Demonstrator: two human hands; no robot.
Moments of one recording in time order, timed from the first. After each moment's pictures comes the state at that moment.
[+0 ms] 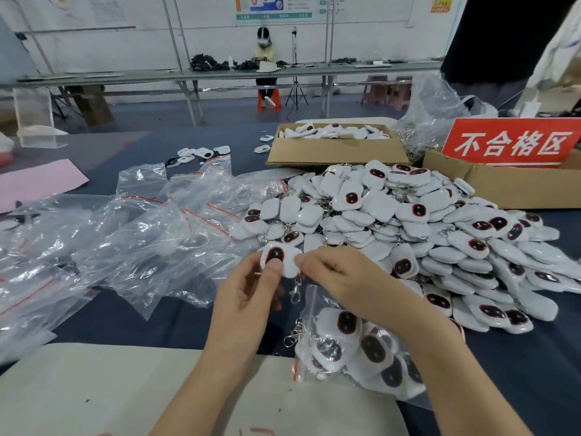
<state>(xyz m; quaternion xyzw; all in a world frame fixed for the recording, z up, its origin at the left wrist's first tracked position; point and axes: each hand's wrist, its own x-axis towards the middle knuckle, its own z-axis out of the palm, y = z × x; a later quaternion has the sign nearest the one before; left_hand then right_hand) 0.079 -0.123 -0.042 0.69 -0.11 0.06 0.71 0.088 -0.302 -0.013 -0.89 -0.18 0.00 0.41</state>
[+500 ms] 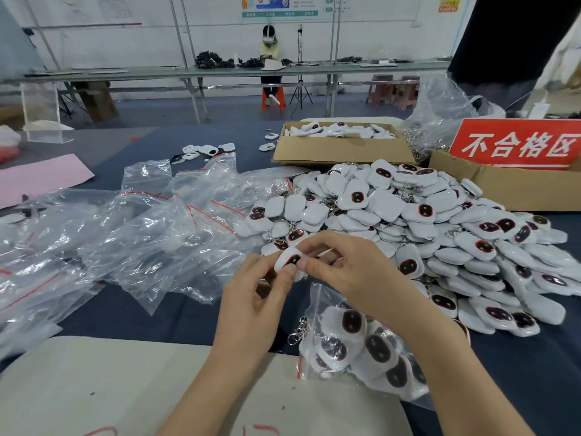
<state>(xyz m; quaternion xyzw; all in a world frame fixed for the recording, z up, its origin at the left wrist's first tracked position) 0.079 -0.123 -0.044 0.77 -0.15 0.15 0.60 0.090 -0.299 -0.012 -0.86 -0.16 -0.07 0.48</state>
